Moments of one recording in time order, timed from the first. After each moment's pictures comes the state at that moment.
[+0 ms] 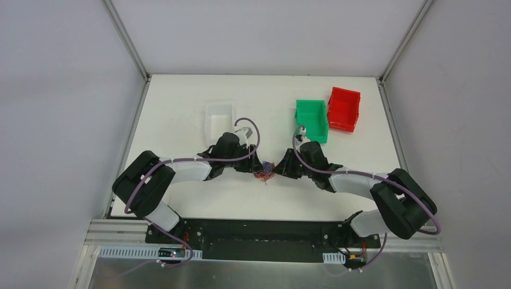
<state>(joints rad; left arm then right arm) -0.68 1.56 0.62 0.29 0.26 -0.59 0.66 1.40 0.47 0.26 -0.22 0.82</state>
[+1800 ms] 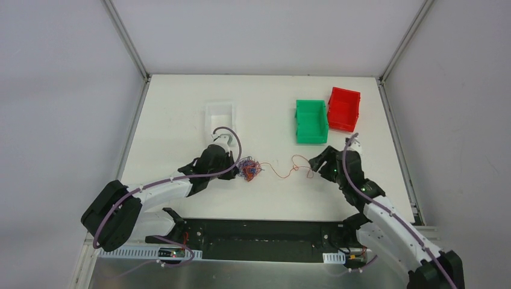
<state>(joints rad) -0.68 1.21 0.44 0.09 -0.07 -0.57 0.43 0.67 0.36 -0.28 0.20 0.83</state>
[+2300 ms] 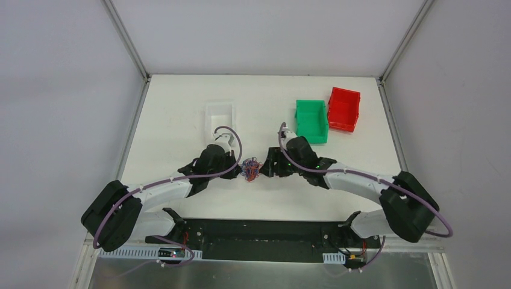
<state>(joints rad) -0.68 1.21 0.43 0.17 0.00 -0.55 0.79 1.32 0.62 0.04 -0.15 0.66</state>
